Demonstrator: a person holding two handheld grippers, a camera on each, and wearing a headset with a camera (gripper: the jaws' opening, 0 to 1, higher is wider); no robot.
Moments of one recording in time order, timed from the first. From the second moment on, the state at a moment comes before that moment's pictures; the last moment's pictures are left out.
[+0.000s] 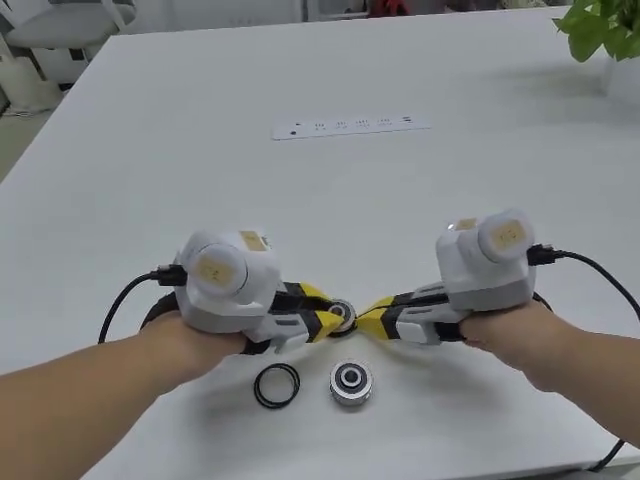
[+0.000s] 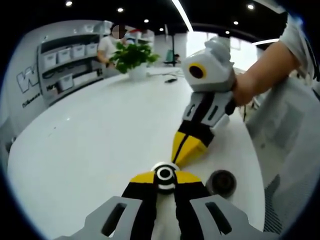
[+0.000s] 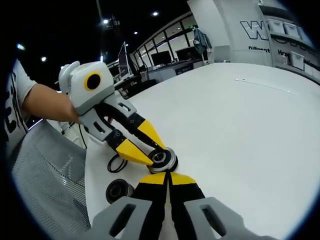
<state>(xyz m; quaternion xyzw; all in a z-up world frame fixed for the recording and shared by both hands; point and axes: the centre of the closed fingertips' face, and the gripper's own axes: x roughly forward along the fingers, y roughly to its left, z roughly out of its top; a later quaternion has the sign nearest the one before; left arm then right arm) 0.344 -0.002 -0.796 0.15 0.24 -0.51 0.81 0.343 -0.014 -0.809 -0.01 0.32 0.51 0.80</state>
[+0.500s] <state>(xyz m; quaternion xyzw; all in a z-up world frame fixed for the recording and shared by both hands) 0.342 -0.002 -0.796 0.16 0.25 -0.50 0.82 0.349 -0.016 -0.801 0.06 0.32 0.49 0.81</state>
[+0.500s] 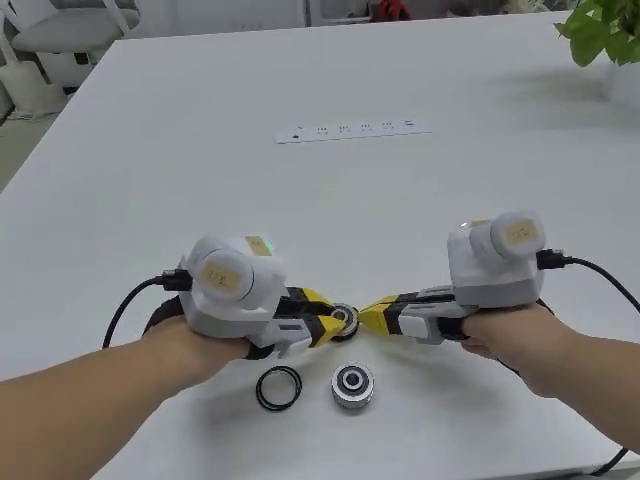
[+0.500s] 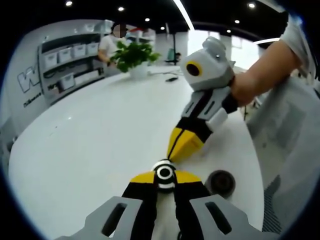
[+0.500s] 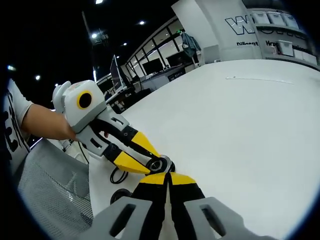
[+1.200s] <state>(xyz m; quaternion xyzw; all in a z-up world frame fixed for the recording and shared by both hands) 0.342 -0.002 -0.796 0.16 0.25 -0.49 0.82 0.343 -0.011 -0.796 0.07 0.32 0.50 0.80</state>
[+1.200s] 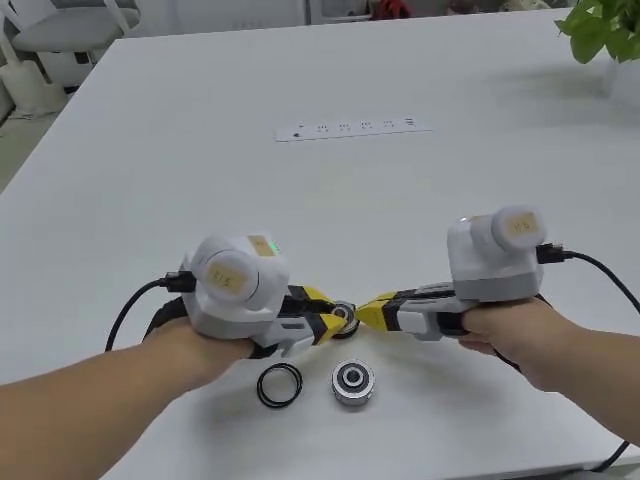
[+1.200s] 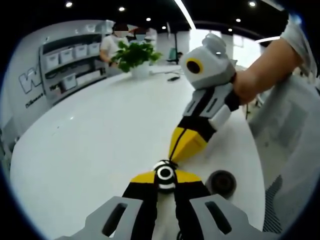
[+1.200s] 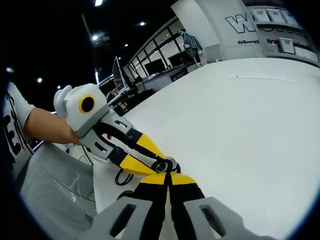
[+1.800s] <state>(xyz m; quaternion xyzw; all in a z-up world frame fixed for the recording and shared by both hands) 0.342 -0.002 -0.796 0.16 0.24 -0.49 0.82 0.340 -0.006 -0.793 0.07 0.32 0.51 0.79</state>
